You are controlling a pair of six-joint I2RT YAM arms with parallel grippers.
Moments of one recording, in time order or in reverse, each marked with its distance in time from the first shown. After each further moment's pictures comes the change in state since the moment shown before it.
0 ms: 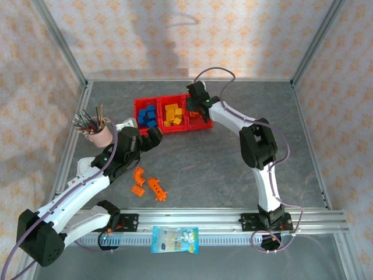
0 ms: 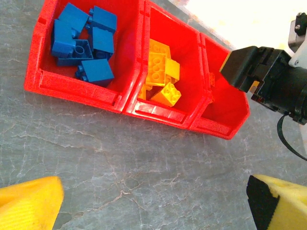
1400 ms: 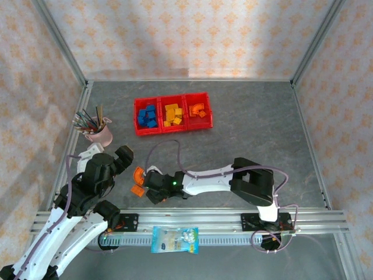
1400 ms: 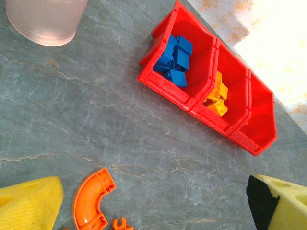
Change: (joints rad) left arm 0.000 -0.496 -0.005 -0.582 -0.176 -0.191; right arm 0.760 -0.163 -0.482 0.060 -0.091 0.131
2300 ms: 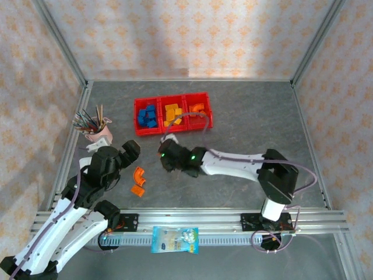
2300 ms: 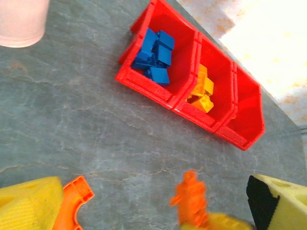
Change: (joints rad) left arm 0.000 0.126 -0.003 0.169 0.059 0.061; right arm -0.283 -0.249 -0.029 -0.039 0.063 0.061
